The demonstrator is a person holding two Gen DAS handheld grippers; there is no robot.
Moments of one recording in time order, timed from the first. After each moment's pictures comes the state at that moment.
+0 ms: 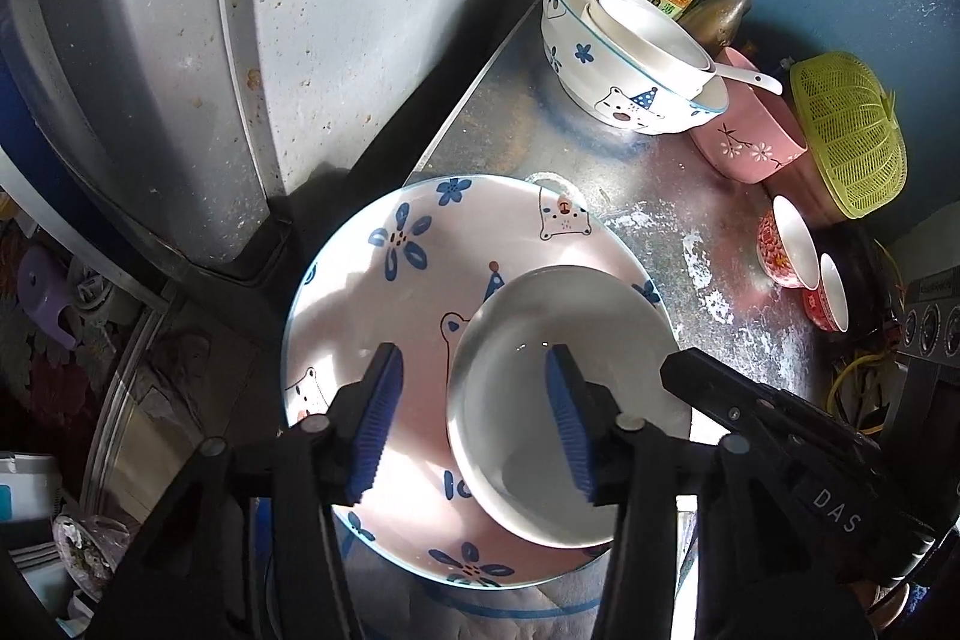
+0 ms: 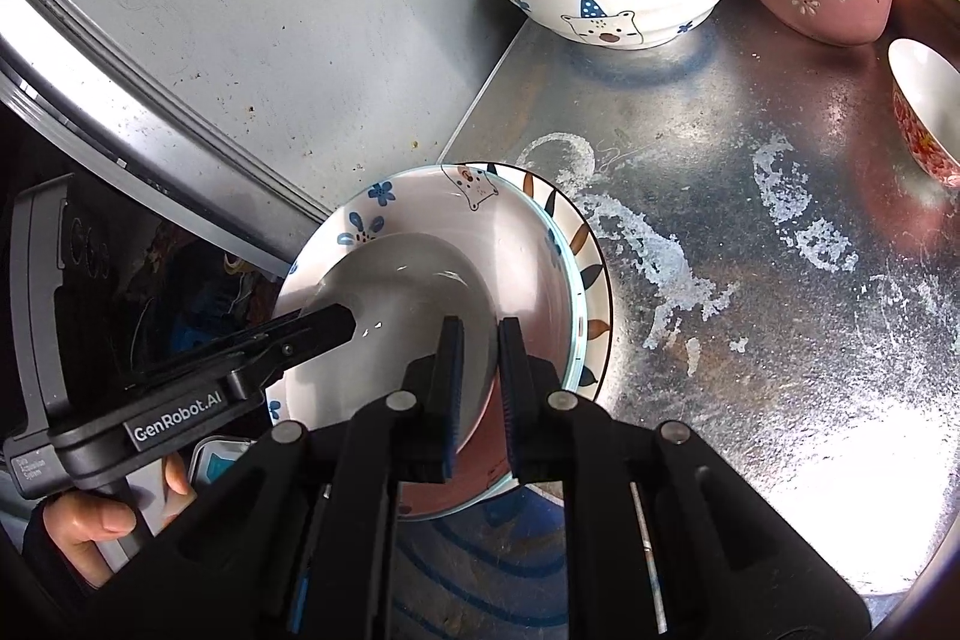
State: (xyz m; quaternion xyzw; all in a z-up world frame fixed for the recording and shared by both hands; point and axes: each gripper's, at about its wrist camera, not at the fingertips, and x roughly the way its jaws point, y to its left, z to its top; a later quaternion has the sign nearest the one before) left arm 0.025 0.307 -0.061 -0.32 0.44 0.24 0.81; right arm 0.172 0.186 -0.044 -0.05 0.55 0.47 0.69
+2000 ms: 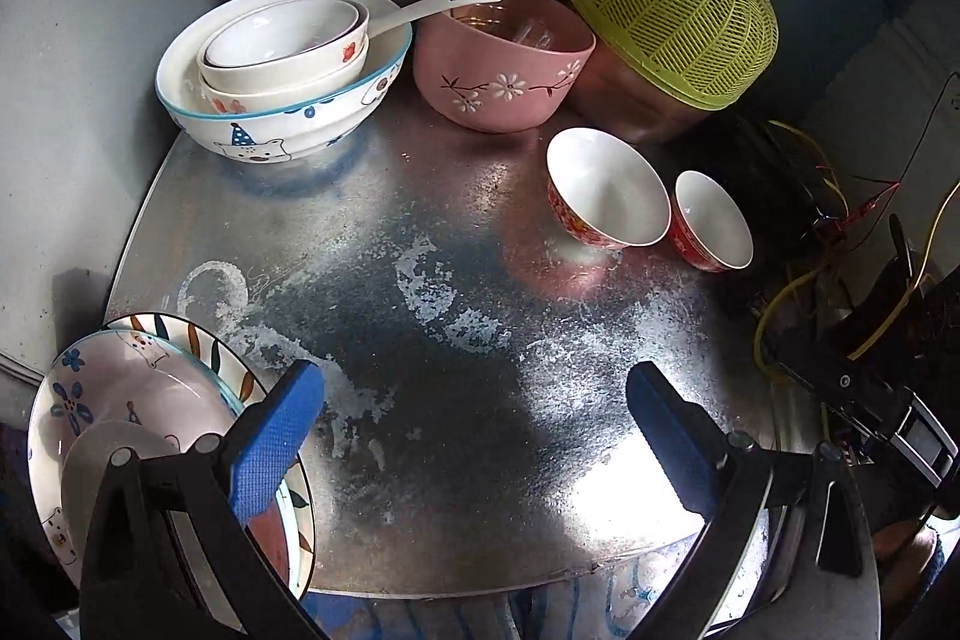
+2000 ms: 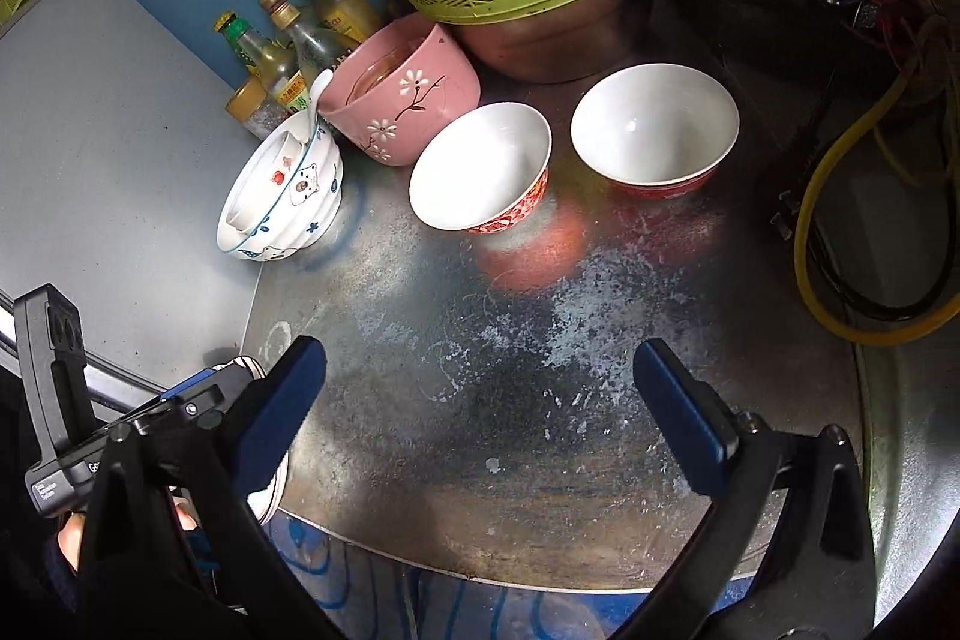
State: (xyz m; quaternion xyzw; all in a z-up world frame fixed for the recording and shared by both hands) left arm 0.195 0.175 -0.035 -0.20 0.48 0.09 0.85; right arm 0.295 -0.048 -0.015 0.11 0.51 0.28 0.81
